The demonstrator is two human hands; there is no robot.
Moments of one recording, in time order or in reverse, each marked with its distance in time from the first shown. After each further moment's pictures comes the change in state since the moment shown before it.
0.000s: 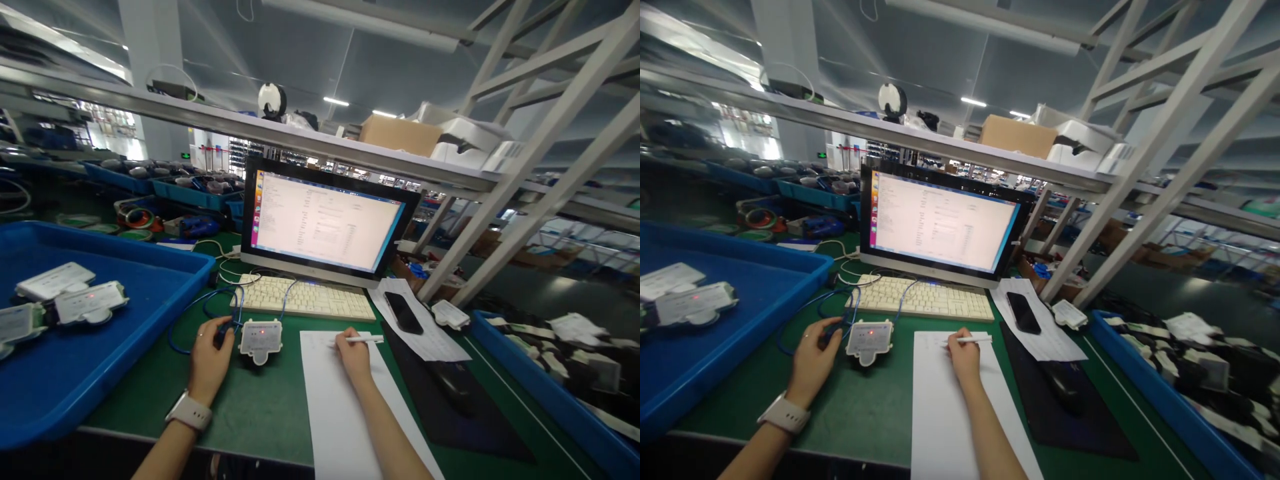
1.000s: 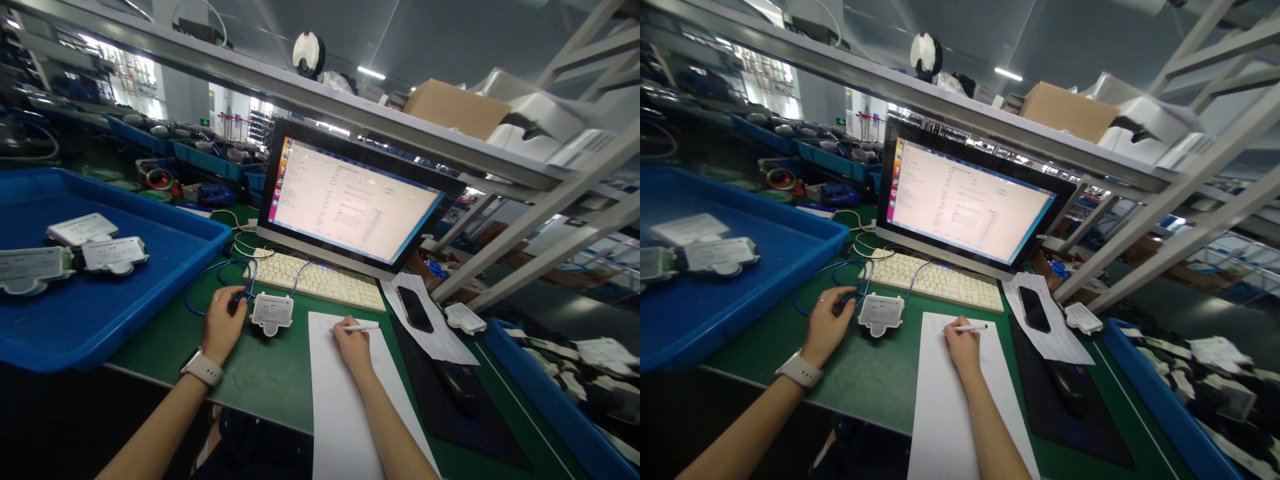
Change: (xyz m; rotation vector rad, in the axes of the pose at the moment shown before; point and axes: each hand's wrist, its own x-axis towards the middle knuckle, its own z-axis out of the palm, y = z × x) left_hand -0.003 0.010 -0.001 0.021 0.001 -0.003; right_hand -0.012 -0.006 0.001 -0.363 -0.137 -0.121
